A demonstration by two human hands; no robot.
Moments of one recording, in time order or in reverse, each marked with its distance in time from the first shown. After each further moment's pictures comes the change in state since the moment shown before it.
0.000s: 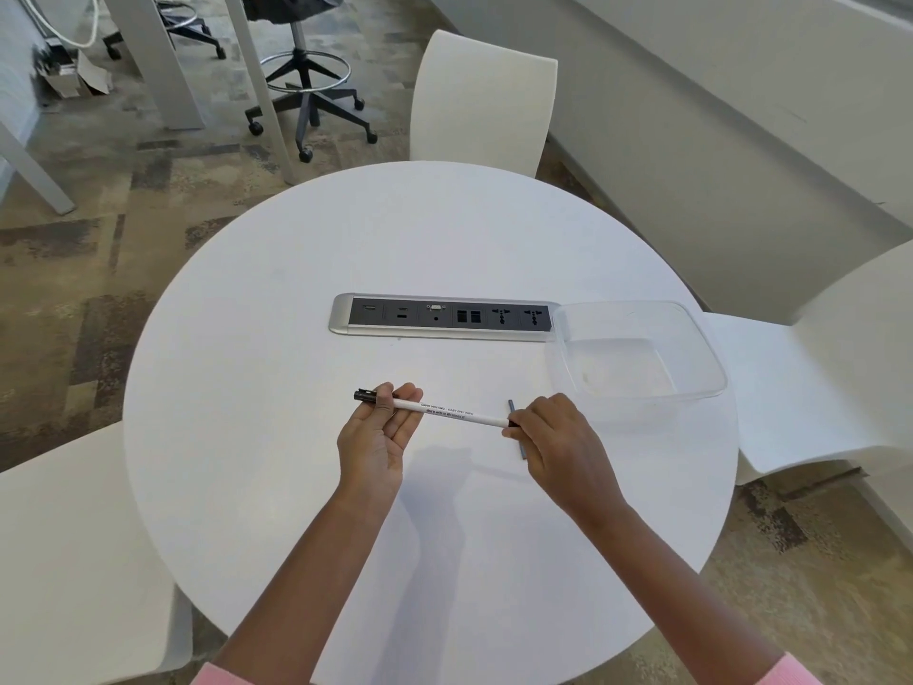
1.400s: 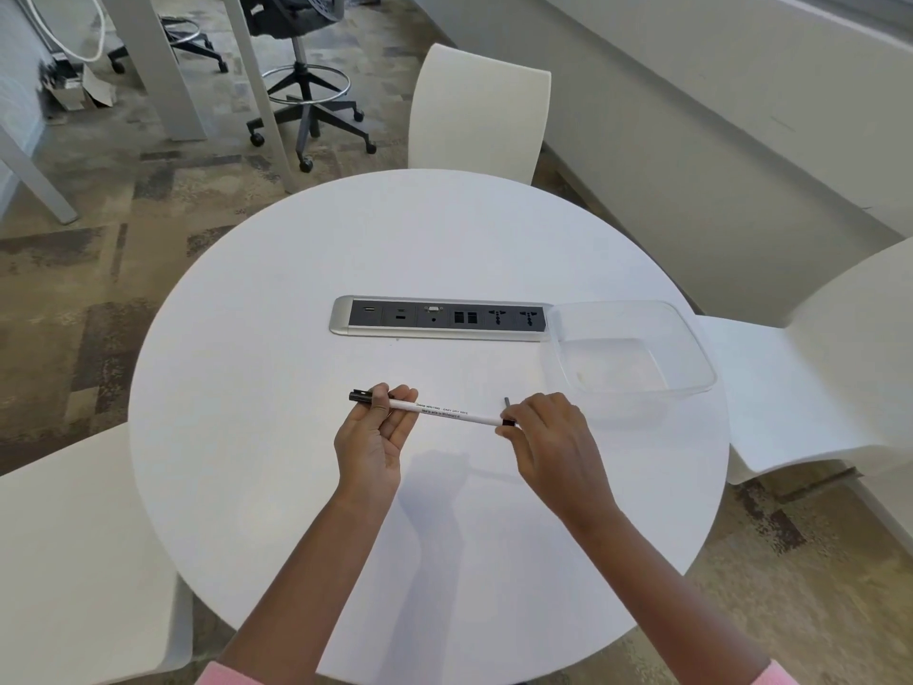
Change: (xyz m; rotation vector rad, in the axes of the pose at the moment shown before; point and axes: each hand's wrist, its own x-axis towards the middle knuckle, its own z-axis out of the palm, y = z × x) left_hand -0.010 -0.002 -0.003 -0.013 0.003 0.040; right_hand -0.007 -0.014 -0.008 -0.097 0.010 0.049
